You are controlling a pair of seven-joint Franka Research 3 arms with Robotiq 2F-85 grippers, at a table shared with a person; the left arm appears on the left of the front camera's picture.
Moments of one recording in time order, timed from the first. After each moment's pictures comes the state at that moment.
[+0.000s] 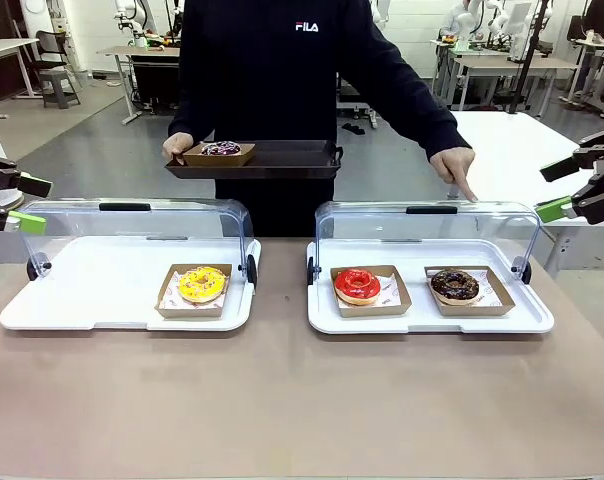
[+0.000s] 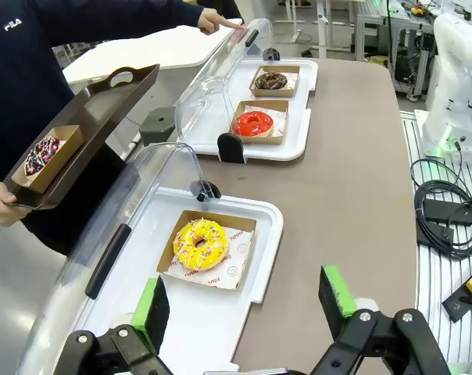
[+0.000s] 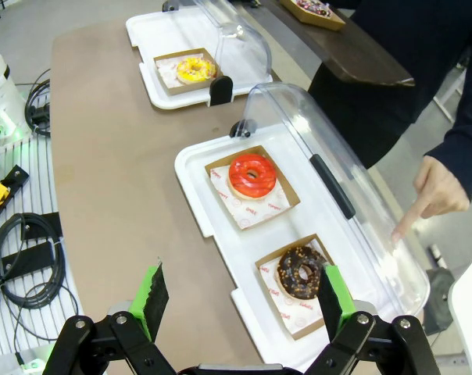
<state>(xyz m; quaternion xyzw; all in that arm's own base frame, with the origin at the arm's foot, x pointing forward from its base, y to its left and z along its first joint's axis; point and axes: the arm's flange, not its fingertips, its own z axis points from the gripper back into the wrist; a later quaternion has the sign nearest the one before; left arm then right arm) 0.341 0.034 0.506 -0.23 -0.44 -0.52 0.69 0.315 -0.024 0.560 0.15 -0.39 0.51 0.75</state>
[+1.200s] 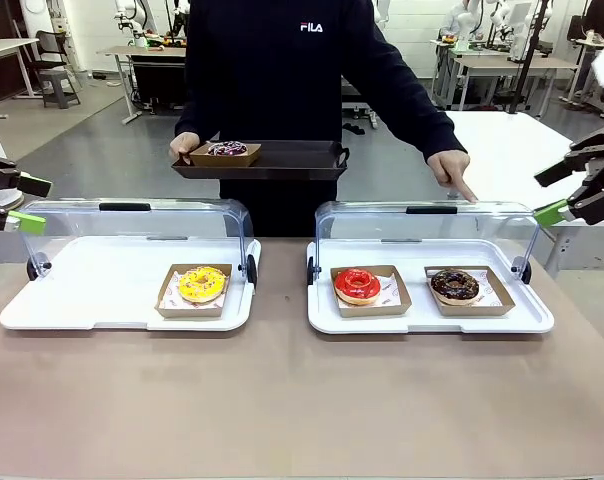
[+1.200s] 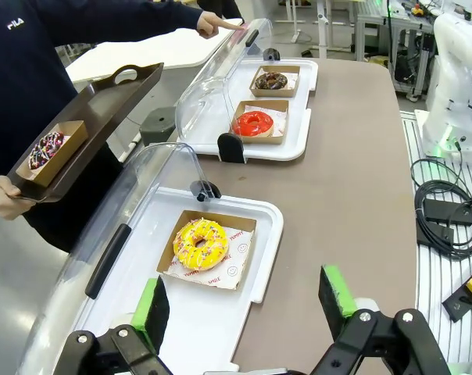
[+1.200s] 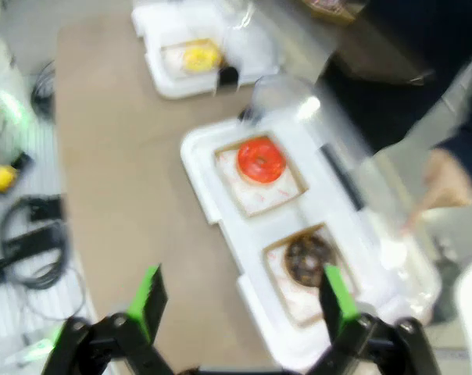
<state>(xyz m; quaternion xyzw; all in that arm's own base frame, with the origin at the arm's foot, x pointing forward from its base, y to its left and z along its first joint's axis) 0.341 0.034 0.506 -0.23 -0.44 -0.52 0.69 0.327 -0.011 0.567 0.14 -0.33 0.54 0.76</state>
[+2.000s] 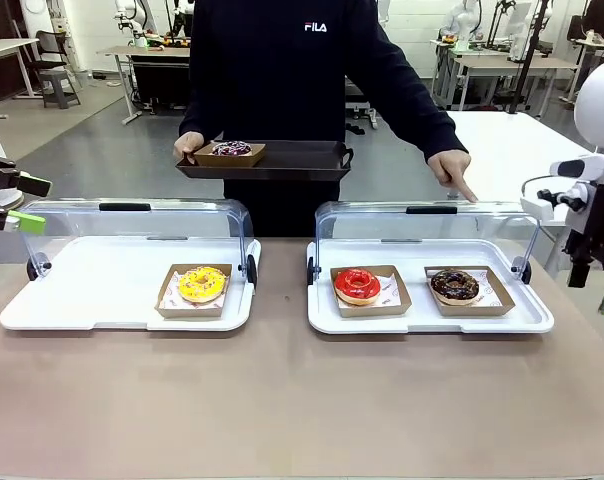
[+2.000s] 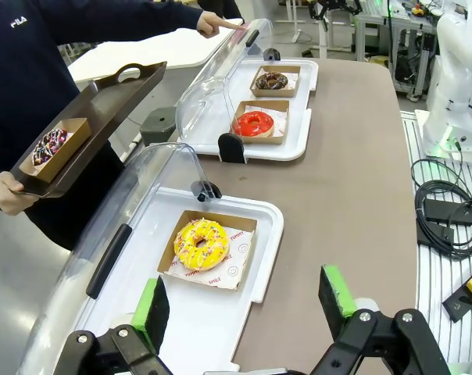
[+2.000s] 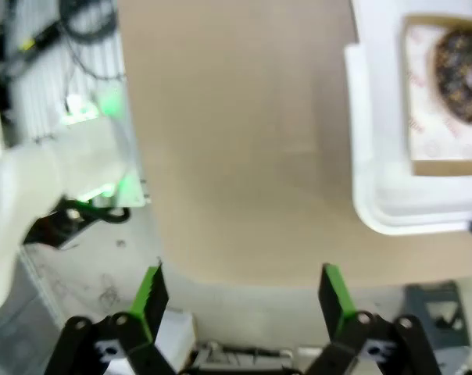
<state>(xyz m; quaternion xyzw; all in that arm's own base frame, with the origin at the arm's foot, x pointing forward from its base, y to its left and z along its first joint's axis) 0.341 0.034 0.506 -0.23 -0.45 -0.52 0.69 0.406 -0.039 0.462 0.09 0.08 0.64 0.76</state>
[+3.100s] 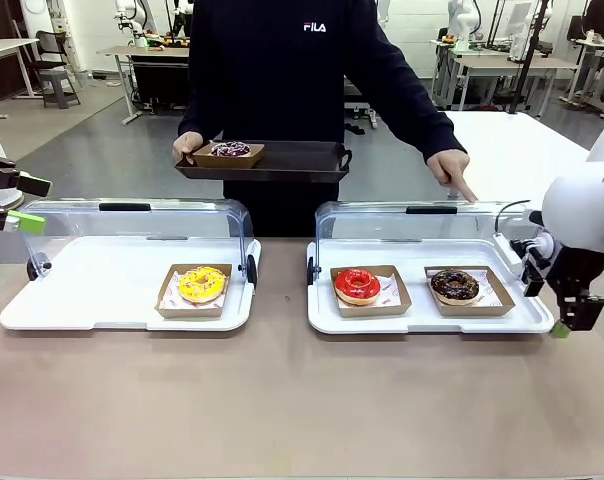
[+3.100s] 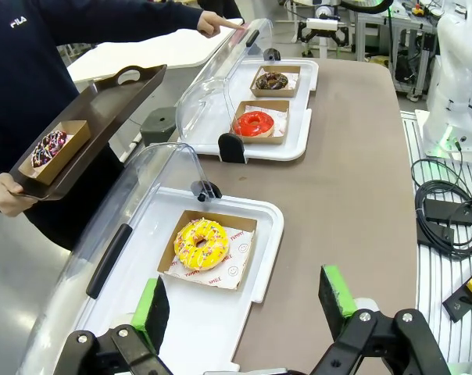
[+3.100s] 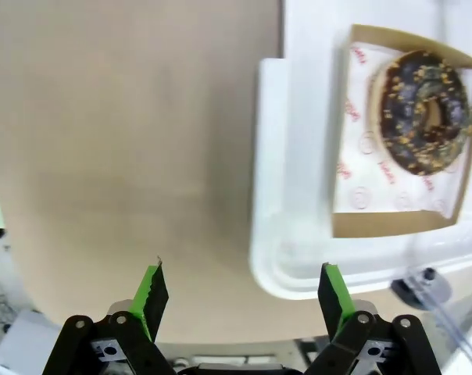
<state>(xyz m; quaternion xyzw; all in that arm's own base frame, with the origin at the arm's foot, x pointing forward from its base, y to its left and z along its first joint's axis) 0.341 0.034 0.506 -0.23 -0.45 -0.52 0.69 0.416 -0.024 0.370 -0.04 -0.04 0.72 0.69</state>
